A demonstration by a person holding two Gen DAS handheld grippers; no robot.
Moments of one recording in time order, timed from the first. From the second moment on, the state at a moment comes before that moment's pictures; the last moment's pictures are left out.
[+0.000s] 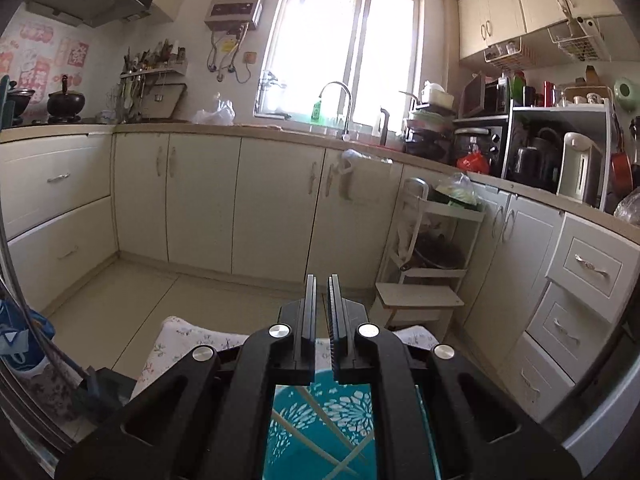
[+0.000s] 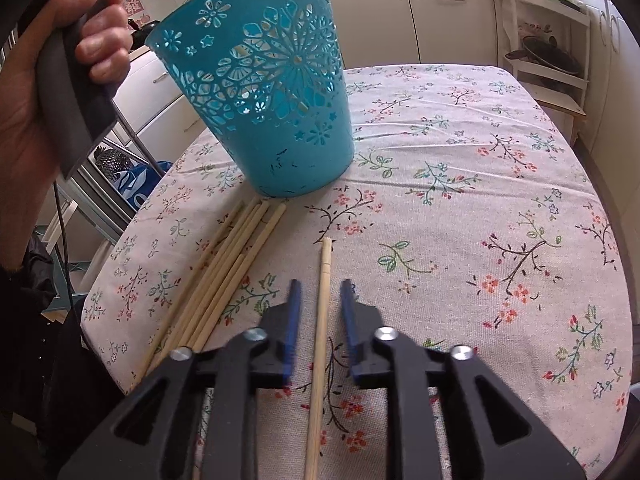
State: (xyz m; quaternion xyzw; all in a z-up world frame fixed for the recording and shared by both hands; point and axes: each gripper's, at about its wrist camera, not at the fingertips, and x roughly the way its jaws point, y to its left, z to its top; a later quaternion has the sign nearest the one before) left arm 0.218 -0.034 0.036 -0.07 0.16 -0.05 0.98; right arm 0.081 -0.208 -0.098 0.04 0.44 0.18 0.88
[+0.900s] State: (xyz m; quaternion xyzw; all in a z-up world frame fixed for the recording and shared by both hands) left arm 0.076 0.058 -0.051 -0.15 0.27 0.03 0.95; right arm 0.091 -0.261 0.035 0.30 0.24 0.29 0.88
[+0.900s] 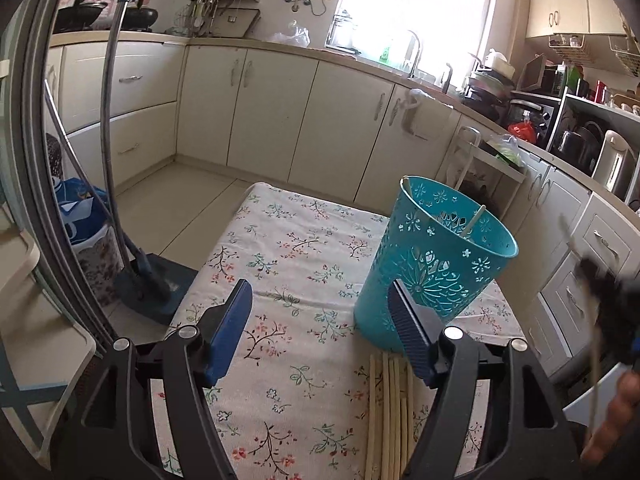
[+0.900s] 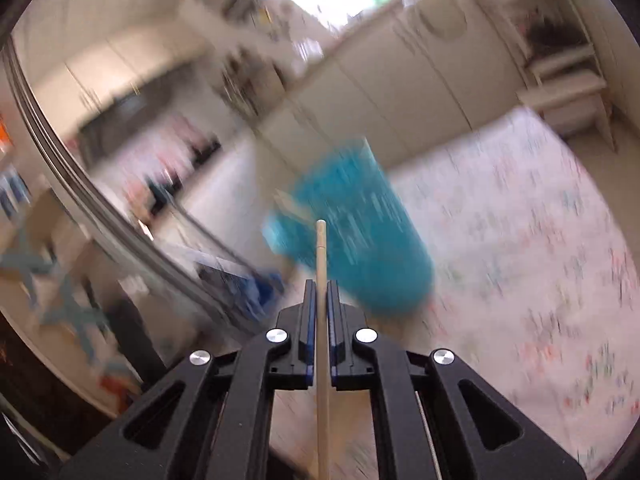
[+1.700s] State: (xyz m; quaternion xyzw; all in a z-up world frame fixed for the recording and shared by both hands) left arm 0.055 0.056 -0.037 -0.18 0.23 0.02 0.95; right arm 0.174 -0.166 0.039 0.16 0.15 0.14 0.97
